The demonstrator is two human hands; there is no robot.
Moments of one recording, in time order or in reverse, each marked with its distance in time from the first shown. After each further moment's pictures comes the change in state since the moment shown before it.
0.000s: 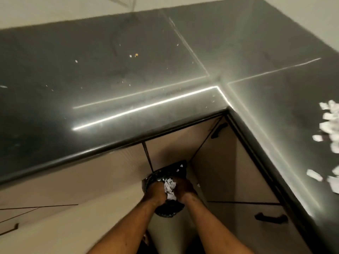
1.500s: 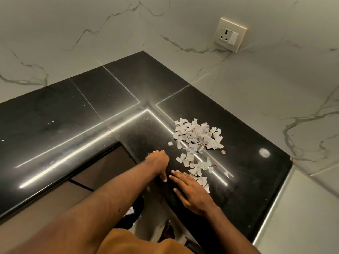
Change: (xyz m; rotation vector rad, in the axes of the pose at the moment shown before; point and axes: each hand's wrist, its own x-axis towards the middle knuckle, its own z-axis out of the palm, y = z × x) left_hand -0.237 0.453 -0.092 1.031 -0.045 0.435; right_hand -0.345 0.166 -0.323 -0.234 0.481 -0.604
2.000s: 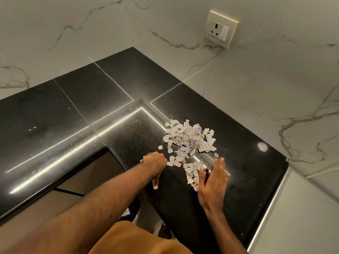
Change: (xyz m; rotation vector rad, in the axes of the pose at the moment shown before) left_hand 0.021 0.022 -0.032 0.178 -0.124 0.084; right_hand -0.013 0.045 -0.035 0.150 0.590 0.765
